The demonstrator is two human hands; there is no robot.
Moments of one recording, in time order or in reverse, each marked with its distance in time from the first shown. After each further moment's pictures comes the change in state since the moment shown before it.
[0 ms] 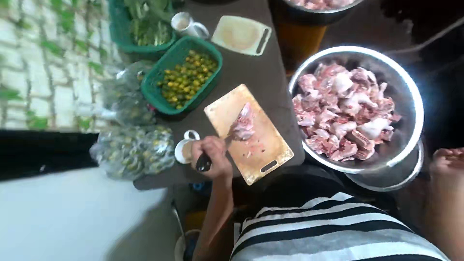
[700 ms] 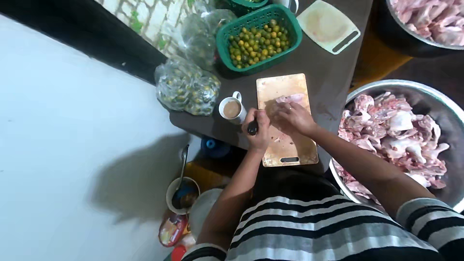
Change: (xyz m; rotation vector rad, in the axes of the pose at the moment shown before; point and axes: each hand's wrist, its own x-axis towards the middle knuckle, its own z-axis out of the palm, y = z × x) left_hand -0.023 -0.018 -0.007 0.021 0.223 -0.060; right_hand -0.287 0.240 0.222 -0.778 -2.278 -1.344
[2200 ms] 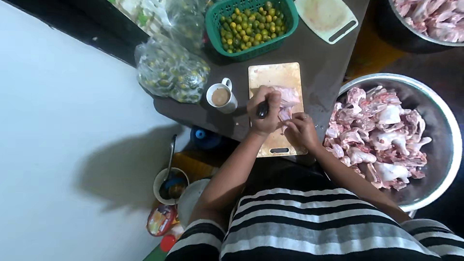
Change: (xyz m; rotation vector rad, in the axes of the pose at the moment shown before) left_hand 0.013 0.004 0.042 -0.054 -0.131 0.209; right_hand -0.095 -0.024 0.025 0.412 0.261 0.476
